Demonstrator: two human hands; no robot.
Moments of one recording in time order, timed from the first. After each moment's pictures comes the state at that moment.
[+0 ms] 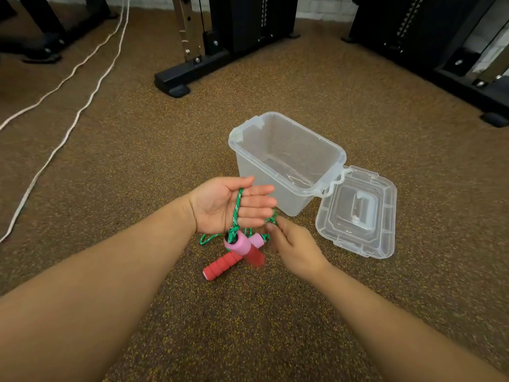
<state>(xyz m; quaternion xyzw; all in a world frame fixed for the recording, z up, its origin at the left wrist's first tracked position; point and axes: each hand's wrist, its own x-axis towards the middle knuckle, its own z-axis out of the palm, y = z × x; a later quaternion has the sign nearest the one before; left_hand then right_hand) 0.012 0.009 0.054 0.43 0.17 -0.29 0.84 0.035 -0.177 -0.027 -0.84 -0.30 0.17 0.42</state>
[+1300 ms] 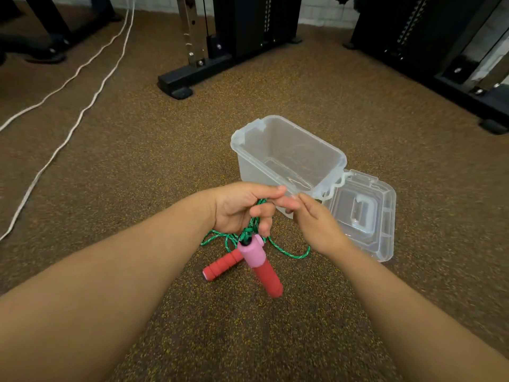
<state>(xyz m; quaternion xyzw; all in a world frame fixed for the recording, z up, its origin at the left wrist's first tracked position) 0.014 -0.023 0.075 0.57 0.13 -0.33 0.74 0.071 -0.187 0.001 -0.83 -0.25 0.15 0.47</state>
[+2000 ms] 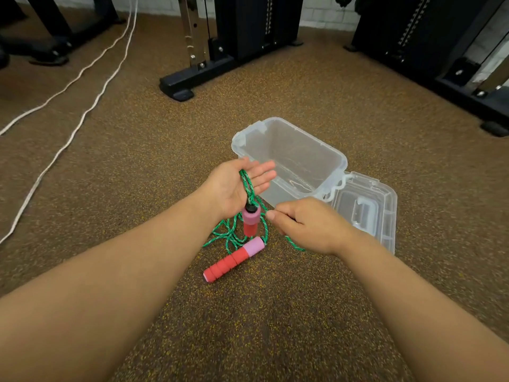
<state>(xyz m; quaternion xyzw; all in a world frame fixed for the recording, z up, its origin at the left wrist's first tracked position) 0.038 -0.010 0.064 0.43 0.24 -0.03 0.87 0.066 -0.181 0.049 -0.86 -0.45 0.13 0.22</state>
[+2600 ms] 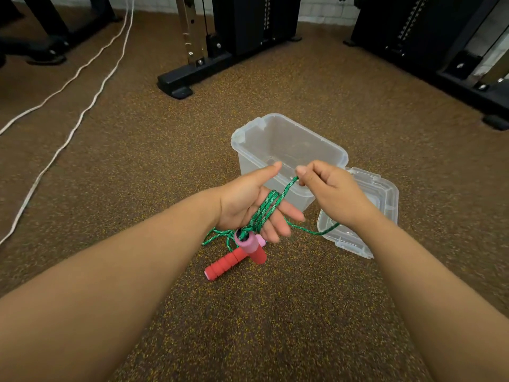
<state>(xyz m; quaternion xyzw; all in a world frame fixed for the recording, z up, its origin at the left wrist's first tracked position) 0.019 -0.023 0.075 0.62 0.11 -0.36 0.69 0.095 -0.193 0.056 -0.83 -0.28 0.10 0.47</state>
